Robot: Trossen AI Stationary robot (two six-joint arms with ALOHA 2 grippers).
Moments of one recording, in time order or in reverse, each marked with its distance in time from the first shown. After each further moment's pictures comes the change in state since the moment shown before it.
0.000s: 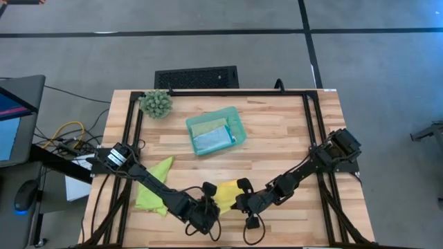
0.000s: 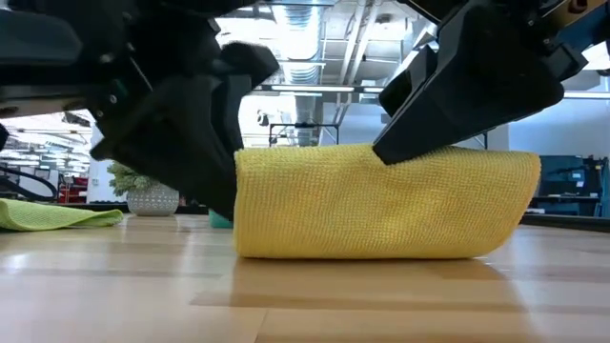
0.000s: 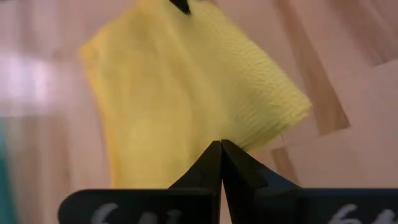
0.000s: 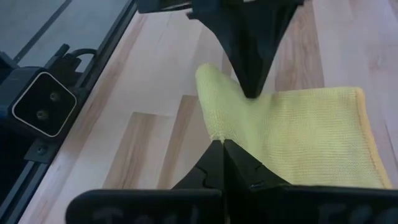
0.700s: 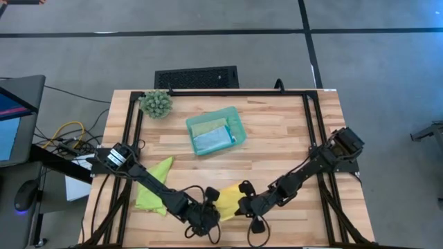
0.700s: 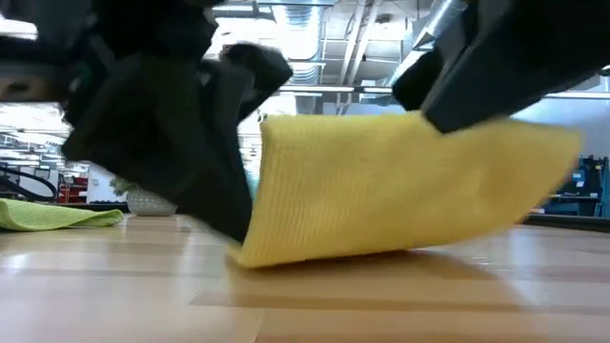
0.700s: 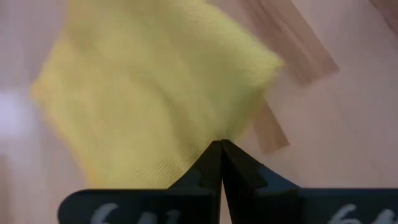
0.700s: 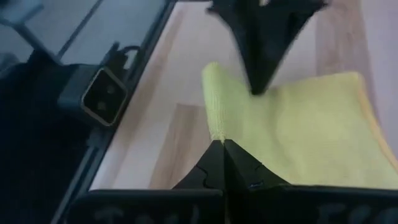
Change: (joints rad) left arm -0.006 -0.001 -0.036 0.138 0.141 0.085; right arm 0.021 -0.036 0.004 -0.041 -0.100 0.052
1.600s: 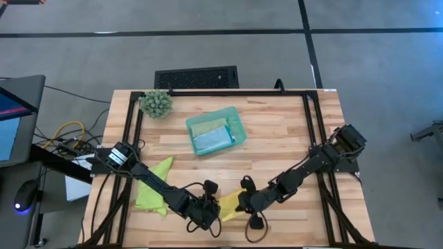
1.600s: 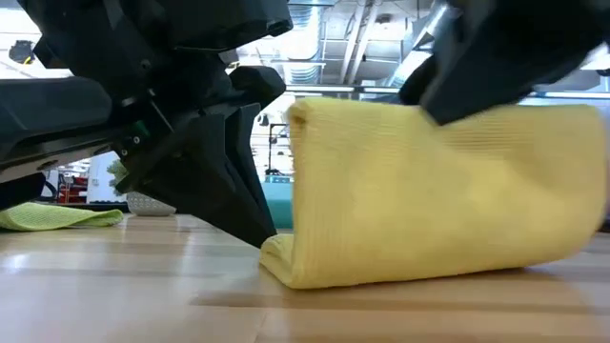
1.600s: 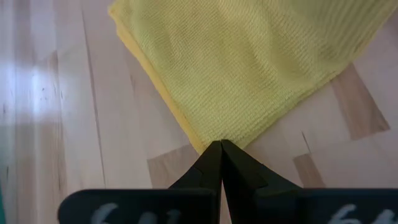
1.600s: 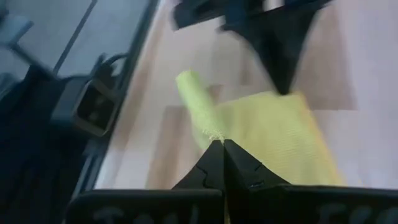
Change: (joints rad) left arm 0.022 0.004 -0.043 0.004 -0.135 -0.019; right arm -0.026 -0.043 -0.001 -0.065 -0.008 0.093
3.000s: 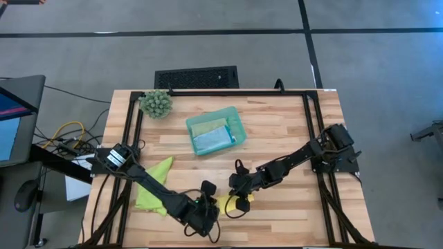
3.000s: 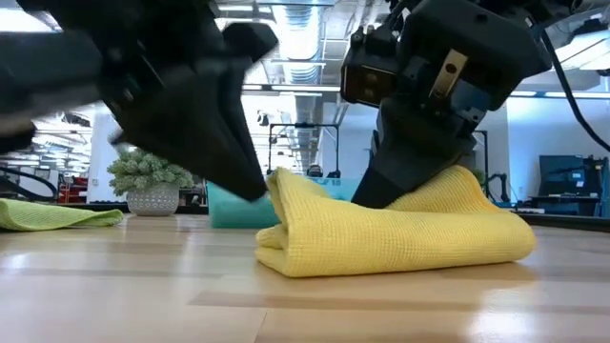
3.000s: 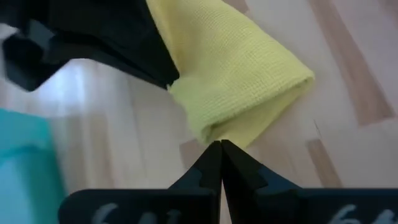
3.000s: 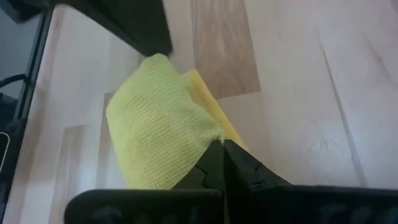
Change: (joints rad) left arm -0.037 -0.001 0.109 -0.217 -0.108 -0.028; right arm -0.191 0.101 -0.001 -0.004 -0.097 0.084
